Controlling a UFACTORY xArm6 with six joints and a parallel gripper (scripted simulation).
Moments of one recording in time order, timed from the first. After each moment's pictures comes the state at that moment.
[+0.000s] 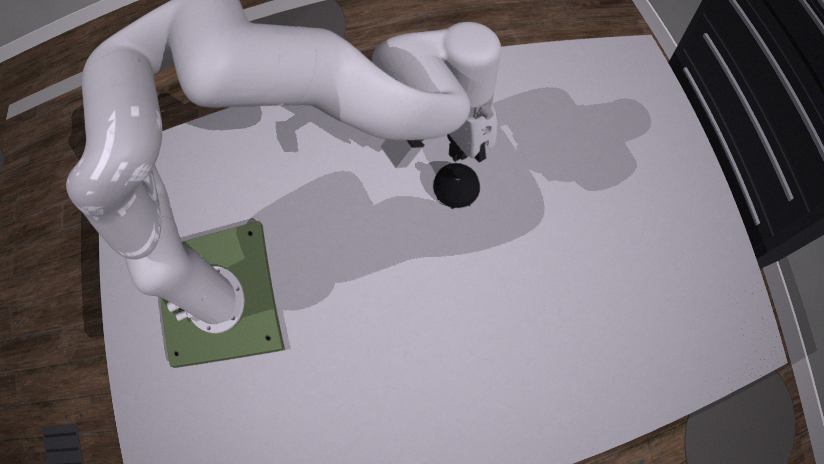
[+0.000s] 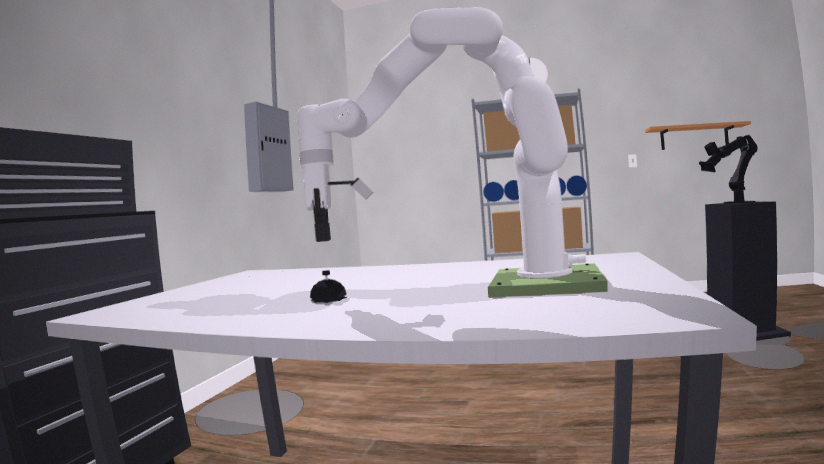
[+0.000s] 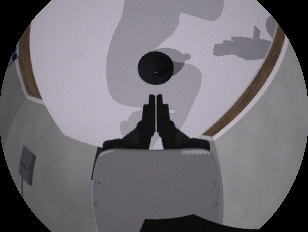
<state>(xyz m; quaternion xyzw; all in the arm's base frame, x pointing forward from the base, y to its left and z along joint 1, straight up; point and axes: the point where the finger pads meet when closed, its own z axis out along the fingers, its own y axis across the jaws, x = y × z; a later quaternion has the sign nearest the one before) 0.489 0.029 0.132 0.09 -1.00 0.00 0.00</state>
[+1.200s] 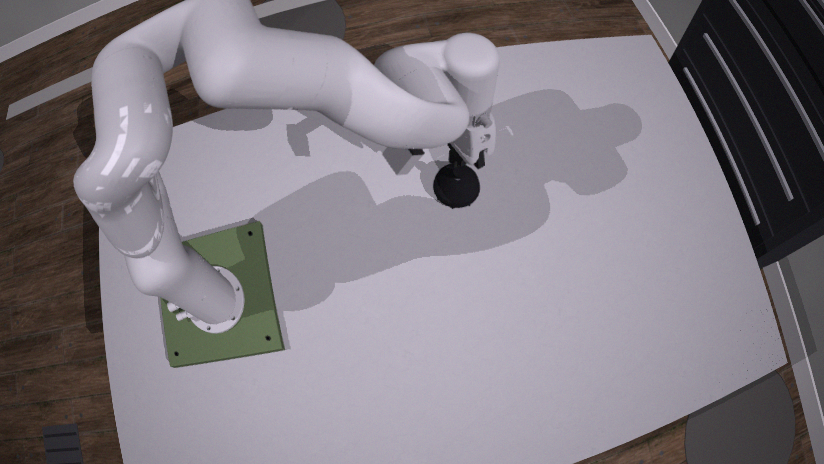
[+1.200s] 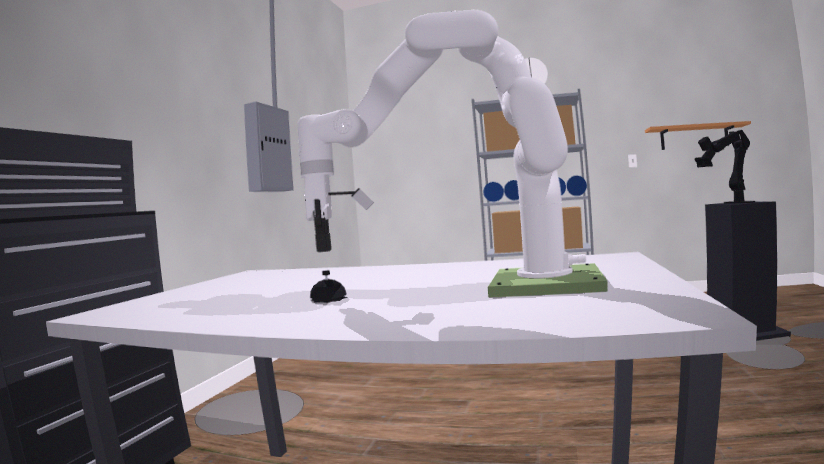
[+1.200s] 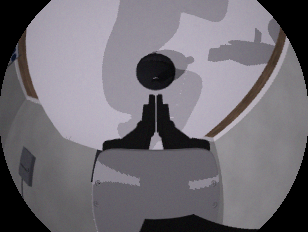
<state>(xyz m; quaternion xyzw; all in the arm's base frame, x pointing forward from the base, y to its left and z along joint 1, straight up) 0.490 0.029 0.109 0.09 -1.00 0.00 0.00</state>
